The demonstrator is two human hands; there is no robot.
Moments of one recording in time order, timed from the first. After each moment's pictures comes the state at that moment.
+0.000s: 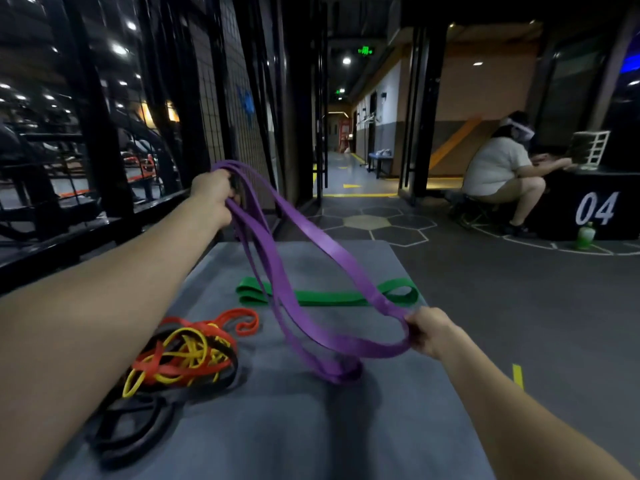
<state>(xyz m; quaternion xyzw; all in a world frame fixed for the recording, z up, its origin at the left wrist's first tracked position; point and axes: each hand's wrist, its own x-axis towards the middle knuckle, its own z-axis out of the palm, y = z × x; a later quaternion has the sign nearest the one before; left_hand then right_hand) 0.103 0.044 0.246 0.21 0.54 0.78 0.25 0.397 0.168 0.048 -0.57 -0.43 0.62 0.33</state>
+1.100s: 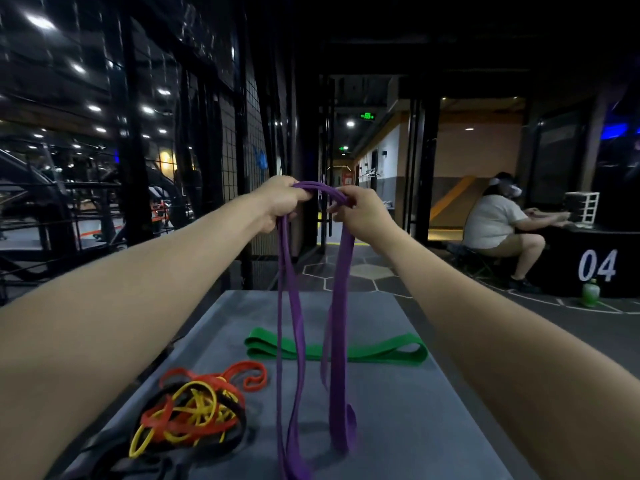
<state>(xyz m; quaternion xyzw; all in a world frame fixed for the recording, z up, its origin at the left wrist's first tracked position) 0.167 0.022 0.332 0.51 0.64 0.55 0.16 0.301 0.096 0.305 -0.24 -0.83 0.23 0.45</state>
